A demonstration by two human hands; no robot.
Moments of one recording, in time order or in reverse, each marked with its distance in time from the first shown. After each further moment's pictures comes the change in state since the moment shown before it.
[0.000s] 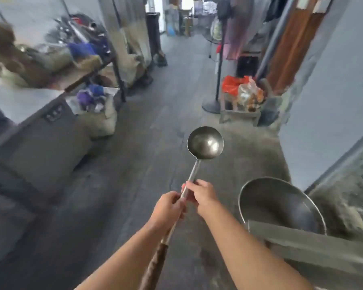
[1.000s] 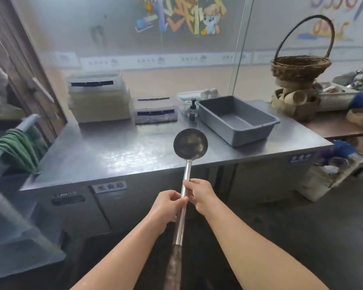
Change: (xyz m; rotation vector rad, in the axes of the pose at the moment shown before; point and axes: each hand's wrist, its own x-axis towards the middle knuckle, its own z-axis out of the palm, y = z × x) left_hand -0.153 -0.321 -0.620 -0.535 1.064 -0.450; right_hand -0.119 0.269 0.778 -0.735 -1.102 0.086
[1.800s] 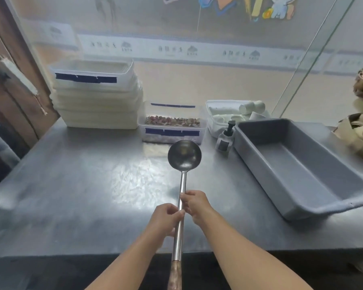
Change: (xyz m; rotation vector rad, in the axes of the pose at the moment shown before) left_hand 0.409 0.032 -0.075 -0.176 0.102 -0.224; right_hand 0.396 -0.107 0.108 -0.263 -0.126 0.177
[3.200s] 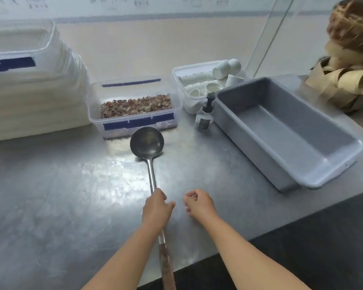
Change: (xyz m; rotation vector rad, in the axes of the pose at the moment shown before) left_hand 0.151 0.001 0.003 0.667 0.046 0.066; right_hand 0.085 0.037 -0.019 -0.233 0.256 0.077
